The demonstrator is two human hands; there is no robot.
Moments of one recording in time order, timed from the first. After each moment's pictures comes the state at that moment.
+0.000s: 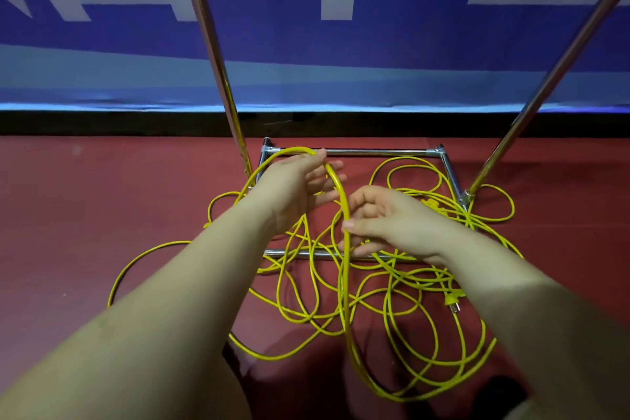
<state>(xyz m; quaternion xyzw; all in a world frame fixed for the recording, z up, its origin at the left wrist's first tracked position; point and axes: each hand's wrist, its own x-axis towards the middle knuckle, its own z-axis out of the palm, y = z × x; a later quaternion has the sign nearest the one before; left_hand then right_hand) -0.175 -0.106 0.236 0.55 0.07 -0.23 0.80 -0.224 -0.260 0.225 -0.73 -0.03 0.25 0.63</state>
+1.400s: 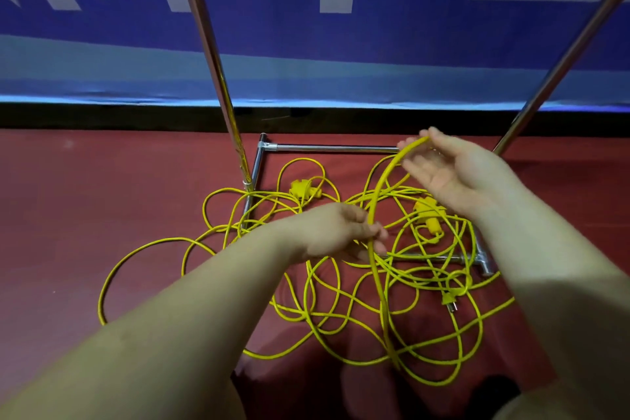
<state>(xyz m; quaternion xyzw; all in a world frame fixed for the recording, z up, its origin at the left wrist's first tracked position) -0.204 -0.131 0.216 0.71 -0.11 -0.44 0.54 -0.189 -0.305 0.253 -0.43 0.21 0.04 0.88</state>
